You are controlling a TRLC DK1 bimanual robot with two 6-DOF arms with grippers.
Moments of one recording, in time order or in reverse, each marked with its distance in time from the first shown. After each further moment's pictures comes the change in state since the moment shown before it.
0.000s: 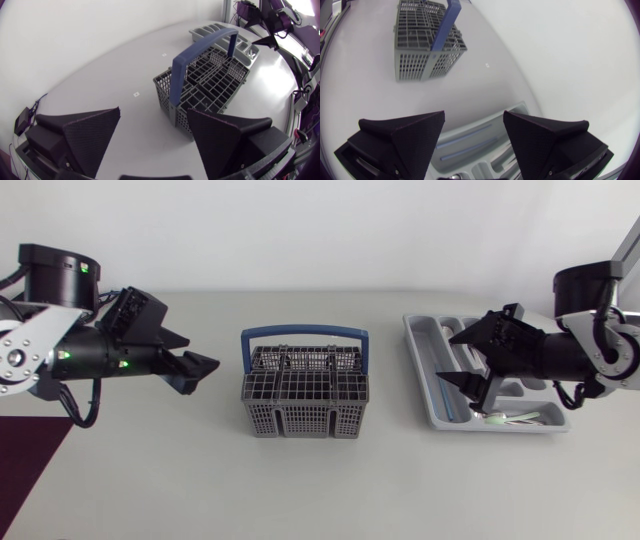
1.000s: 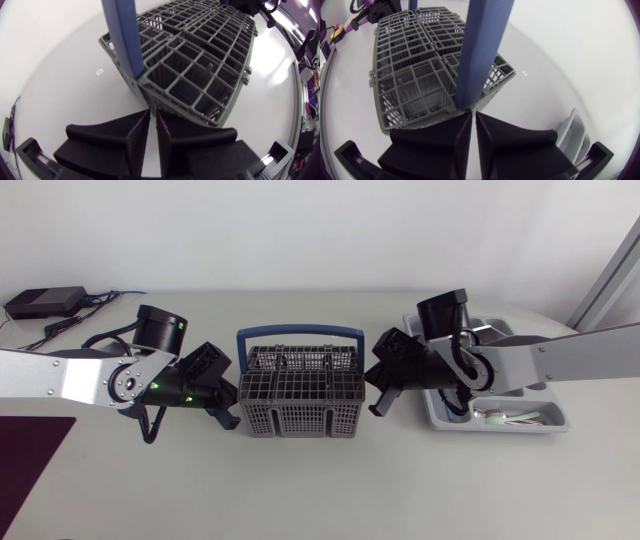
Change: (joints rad) left arm -0.100 0.363 -0.037 0.199 0.000 0.089; right arm 0.372 0.352 0.080 0.244 0.188 0.500
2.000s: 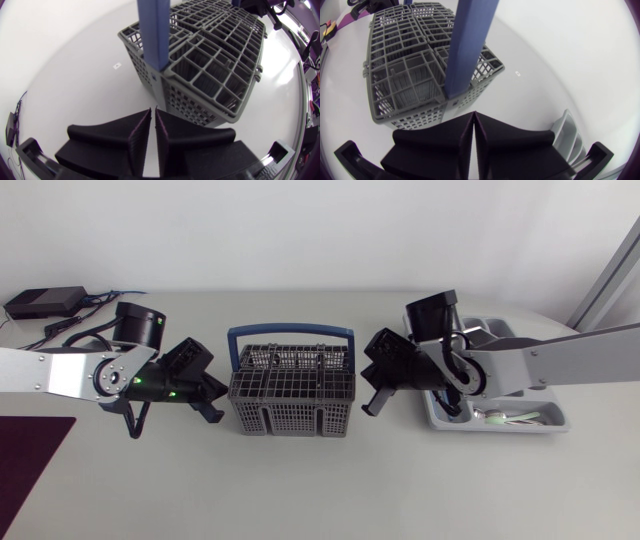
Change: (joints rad) left arm 0.105 0.000 0.001 0.004 0.024 0.063; right arm 0.042 -0.010 -0.008 0.026 0.121 0.012
